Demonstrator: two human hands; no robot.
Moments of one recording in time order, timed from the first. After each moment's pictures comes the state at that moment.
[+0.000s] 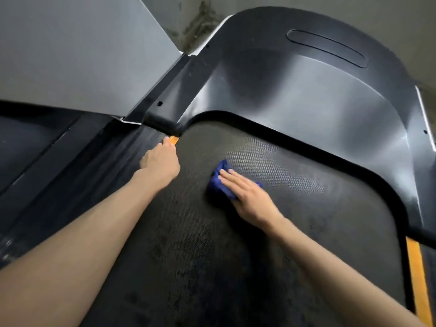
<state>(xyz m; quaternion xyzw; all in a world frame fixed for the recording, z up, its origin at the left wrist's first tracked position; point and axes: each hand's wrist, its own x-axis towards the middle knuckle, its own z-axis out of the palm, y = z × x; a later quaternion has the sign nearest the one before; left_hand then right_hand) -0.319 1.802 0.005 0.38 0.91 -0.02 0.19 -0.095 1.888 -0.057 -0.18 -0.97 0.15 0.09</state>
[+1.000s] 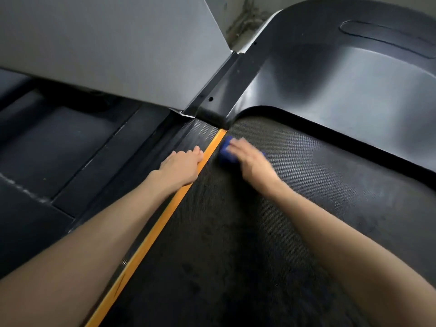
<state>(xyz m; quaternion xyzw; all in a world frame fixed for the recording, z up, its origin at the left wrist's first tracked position) -0.331 1.722 0.044 0.46 0.85 -0.09 0.23 -0.203 1.878 -0.044 -0.16 -0.97 0.17 0.11</state>
